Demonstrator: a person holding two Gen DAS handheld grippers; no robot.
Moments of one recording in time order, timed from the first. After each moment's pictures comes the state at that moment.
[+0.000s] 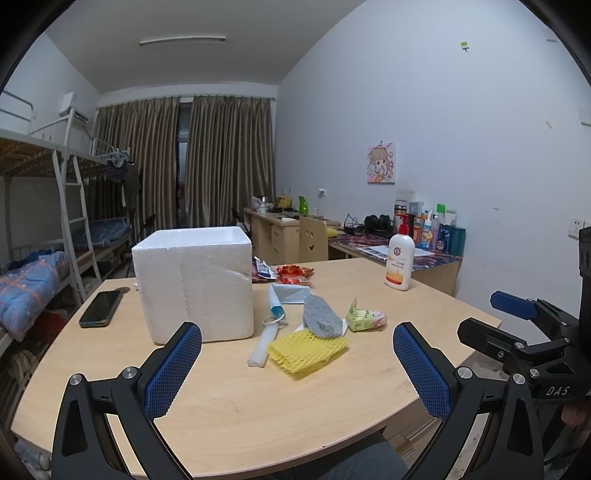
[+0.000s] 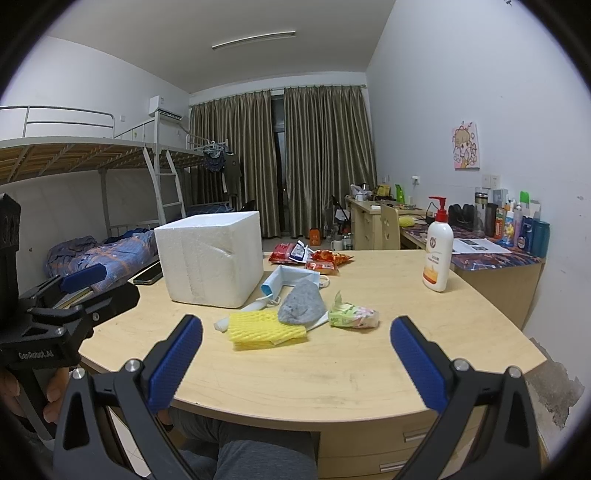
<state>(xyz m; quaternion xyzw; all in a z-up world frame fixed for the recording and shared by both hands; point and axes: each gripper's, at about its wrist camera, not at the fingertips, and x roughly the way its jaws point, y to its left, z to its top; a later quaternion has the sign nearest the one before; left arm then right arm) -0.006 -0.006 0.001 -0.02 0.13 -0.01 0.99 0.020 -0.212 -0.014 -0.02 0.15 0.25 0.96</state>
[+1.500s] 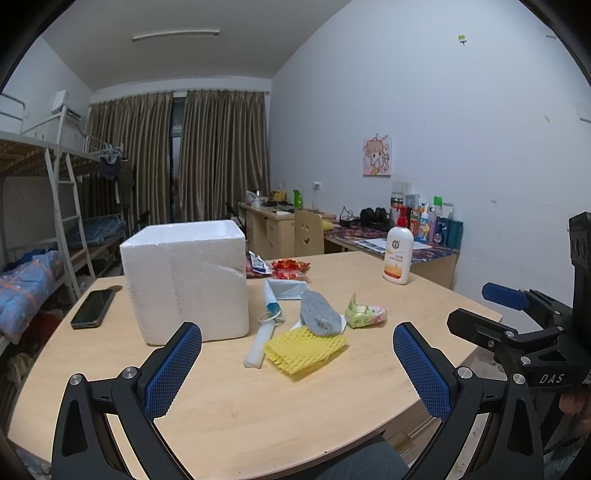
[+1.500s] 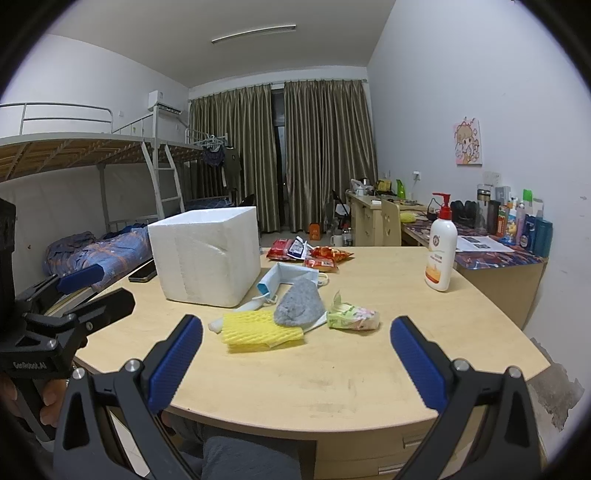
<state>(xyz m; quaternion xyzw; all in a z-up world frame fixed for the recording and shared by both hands) 0.009 -0.004 -0.001 -0.01 0.14 -0.02 0.99 0.039 -0.207 -0.015 -0.02 0.16 0.25 0.96</state>
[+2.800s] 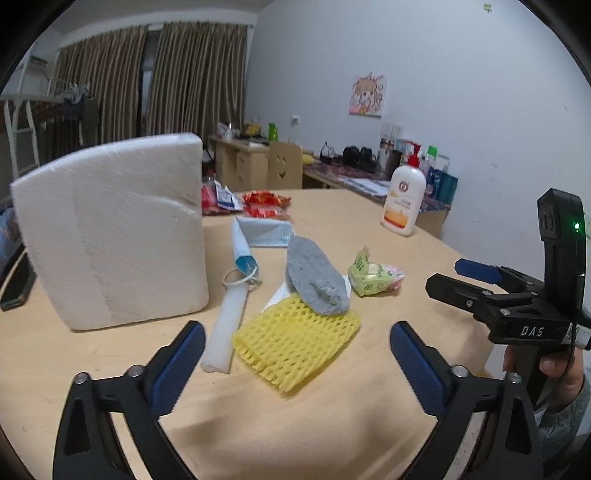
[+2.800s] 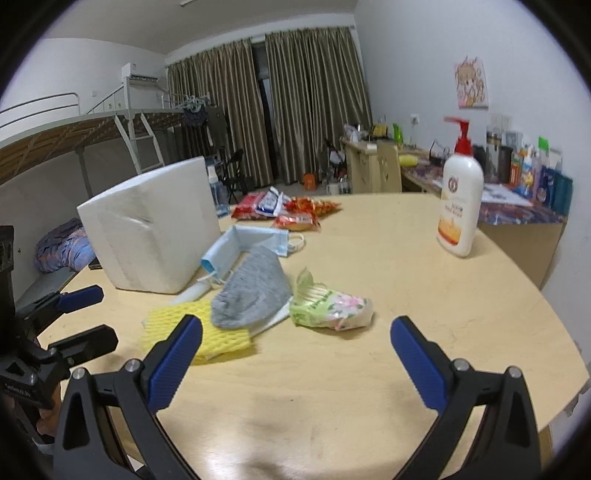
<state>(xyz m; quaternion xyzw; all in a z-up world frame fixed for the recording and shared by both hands) 0.140 0.013 -0.046 -0.04 0.27 -0.09 0.96 0.164 -0.208 -0.056 -0.01 0.27 0.24 0.93</state>
